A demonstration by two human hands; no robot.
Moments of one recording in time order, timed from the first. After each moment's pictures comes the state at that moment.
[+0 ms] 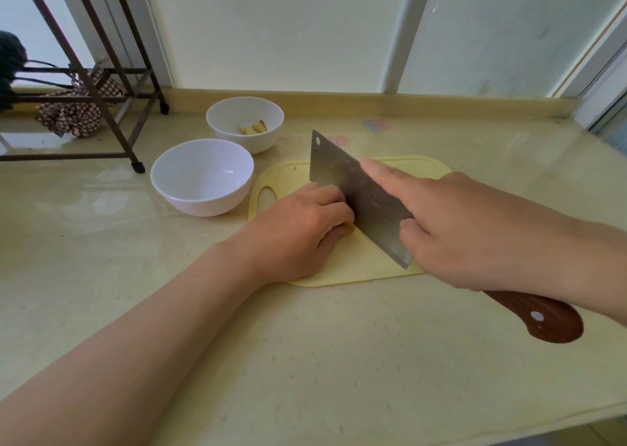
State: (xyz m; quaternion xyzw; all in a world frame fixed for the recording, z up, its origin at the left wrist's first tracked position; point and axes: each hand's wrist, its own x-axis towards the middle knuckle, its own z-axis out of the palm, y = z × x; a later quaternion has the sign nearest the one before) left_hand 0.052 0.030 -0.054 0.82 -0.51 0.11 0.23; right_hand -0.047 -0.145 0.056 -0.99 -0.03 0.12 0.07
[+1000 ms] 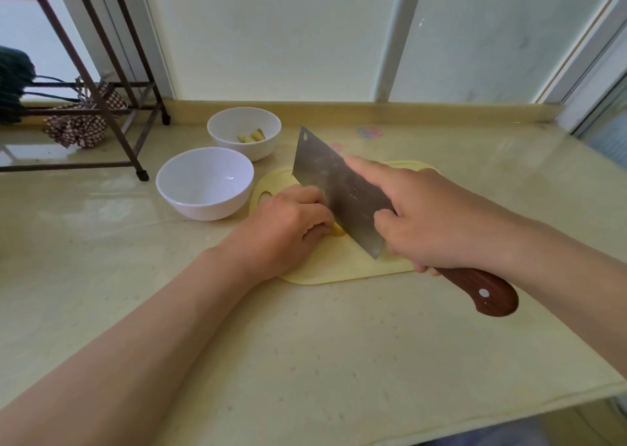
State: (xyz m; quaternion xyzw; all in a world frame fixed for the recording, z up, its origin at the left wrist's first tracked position) left_hand 0.056 0.043 -0.057 0.82 -0.48 0.15 0.28; right_hand -0.042 -0.135 0.050 -0.97 0.00 0.11 0.20
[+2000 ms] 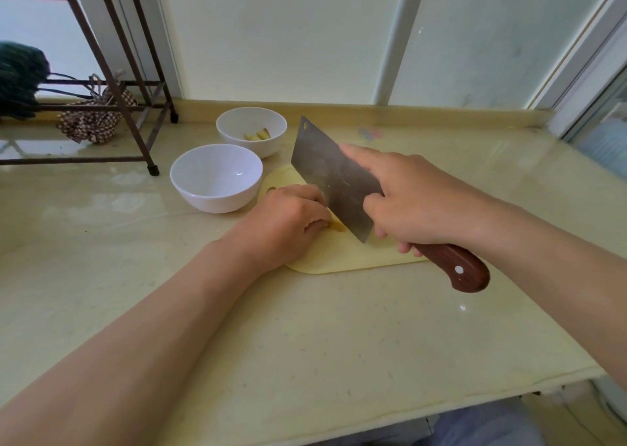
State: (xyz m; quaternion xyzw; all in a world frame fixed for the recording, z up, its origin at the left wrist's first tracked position) left_hand 0.050 0.052 -0.053 0.81 -0.48 0.17 0.28; right_hand -0.034 -0.118 0.052 -0.97 0.02 0.08 0.22
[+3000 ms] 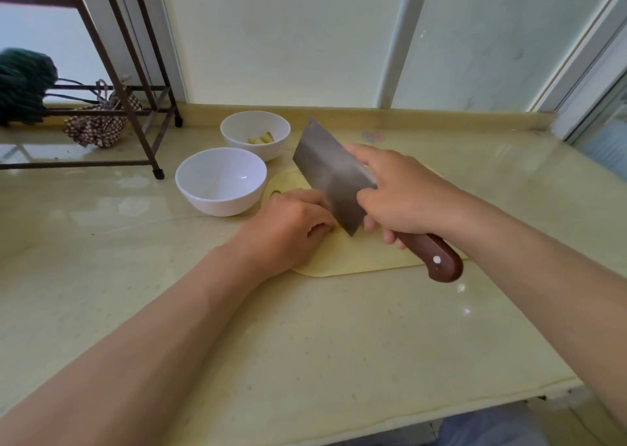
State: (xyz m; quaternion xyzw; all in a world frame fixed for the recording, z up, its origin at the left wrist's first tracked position) left_hand 0.048 0.051 -0.055 0.82 -0.47 0.18 0.29; right_hand -0.011 -0.119 0.038 -0.95 0.05 0.05 0.30
